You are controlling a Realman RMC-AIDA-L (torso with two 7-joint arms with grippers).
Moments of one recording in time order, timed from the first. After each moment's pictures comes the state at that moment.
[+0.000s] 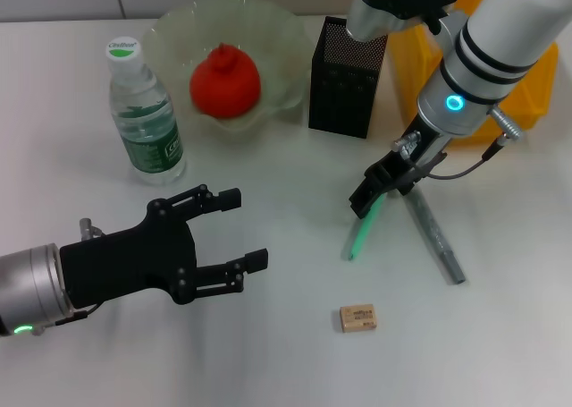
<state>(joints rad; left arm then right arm) -0.42 -2.07 0.75 0.34 1.82 1.66 -0.87 1.13 2.09 -1.21 -0.52 -2.71 -1.32 2.76</state>
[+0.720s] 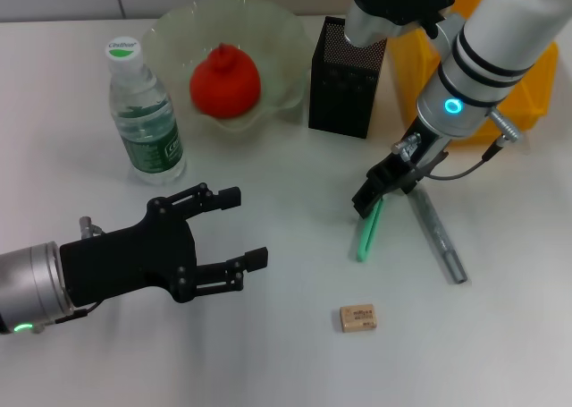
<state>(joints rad) -0.42 -2.07 0.75 0.34 1.82 1.65 -0.87 1.13 2.09 -1.25 -0.50 -2.70 -1.29 2.76</state>
